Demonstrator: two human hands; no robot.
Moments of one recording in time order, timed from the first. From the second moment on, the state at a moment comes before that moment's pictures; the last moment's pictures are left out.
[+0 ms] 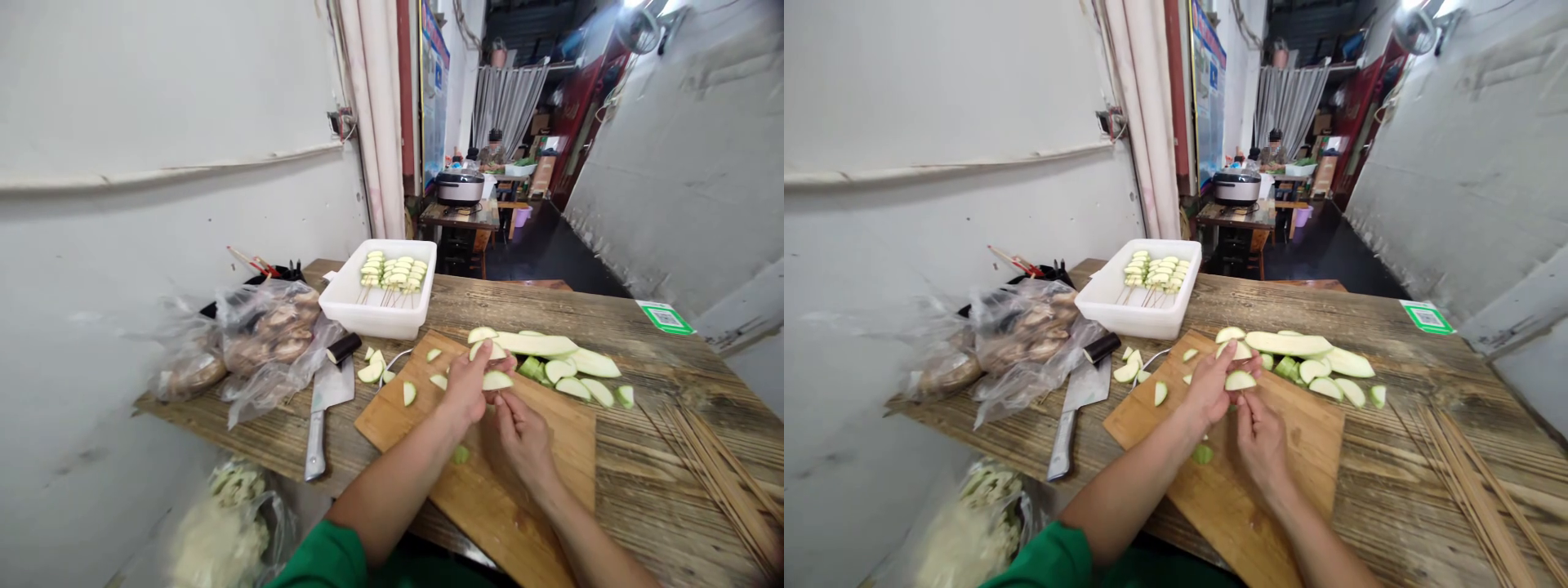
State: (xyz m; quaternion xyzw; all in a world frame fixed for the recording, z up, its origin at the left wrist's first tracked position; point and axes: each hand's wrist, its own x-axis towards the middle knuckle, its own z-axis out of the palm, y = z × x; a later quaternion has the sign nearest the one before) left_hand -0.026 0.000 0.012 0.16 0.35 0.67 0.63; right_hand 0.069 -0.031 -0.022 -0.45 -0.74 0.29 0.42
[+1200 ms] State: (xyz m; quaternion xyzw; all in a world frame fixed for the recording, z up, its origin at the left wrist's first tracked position) left_hand -0.031 0.003 0.007 0.16 0.34 0.65 0.66; right_hand 0.071 -0.031 -0.019 -0.44 -0.74 0.30 0.42
